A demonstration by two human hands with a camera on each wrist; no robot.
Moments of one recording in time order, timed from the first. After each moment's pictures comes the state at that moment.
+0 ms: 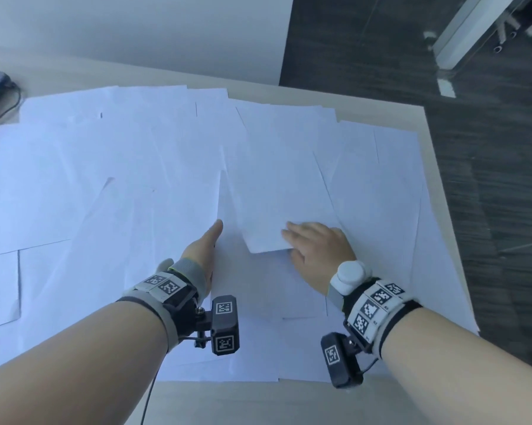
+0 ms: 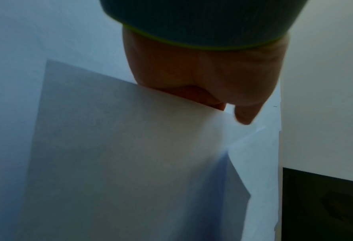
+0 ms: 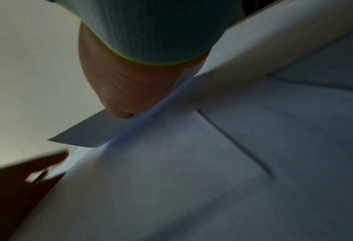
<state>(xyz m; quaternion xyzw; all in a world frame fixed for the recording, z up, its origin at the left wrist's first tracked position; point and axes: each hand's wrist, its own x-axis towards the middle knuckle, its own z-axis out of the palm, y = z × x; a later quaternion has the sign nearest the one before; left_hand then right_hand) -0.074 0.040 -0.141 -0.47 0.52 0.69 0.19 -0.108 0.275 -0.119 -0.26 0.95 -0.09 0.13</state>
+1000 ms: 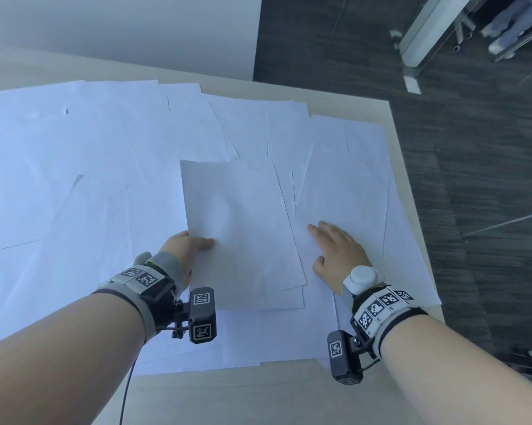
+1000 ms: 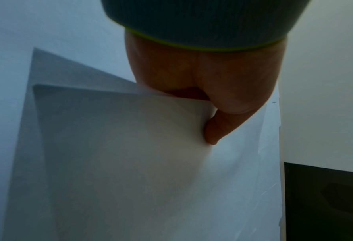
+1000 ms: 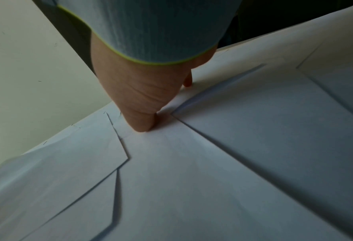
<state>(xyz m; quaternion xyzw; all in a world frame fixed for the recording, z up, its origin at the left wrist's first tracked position) -0.070 0.041 -0.131 -0.41 0.57 0.68 0.21 -0.086 0.351 -0.131 -0.08 0.97 -0.05 0.22</state>
